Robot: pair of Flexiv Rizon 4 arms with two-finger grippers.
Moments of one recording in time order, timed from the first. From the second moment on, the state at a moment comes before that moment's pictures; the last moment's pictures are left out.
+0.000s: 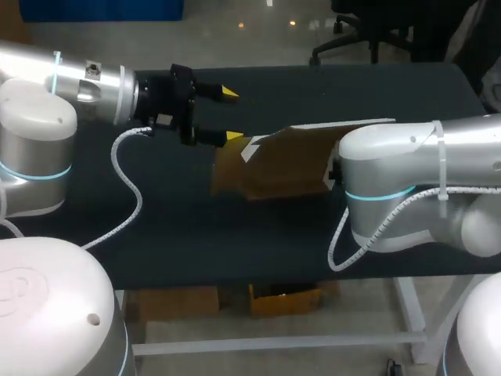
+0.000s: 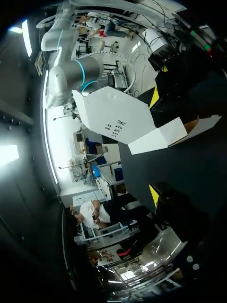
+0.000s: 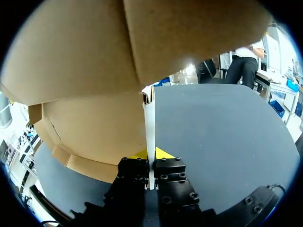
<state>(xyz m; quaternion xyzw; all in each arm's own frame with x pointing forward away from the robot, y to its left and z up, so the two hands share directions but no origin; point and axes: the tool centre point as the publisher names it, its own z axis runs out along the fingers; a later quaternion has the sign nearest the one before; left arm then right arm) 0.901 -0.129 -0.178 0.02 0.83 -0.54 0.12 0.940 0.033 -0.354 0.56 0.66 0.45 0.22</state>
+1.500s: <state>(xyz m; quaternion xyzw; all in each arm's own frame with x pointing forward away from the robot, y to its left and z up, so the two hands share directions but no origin) 0.885 -0.079 -0.161 0.05 0.88 -0.46 0.08 0.950 0.035 -0.331 0.52 0.73 0.45 0.03</state>
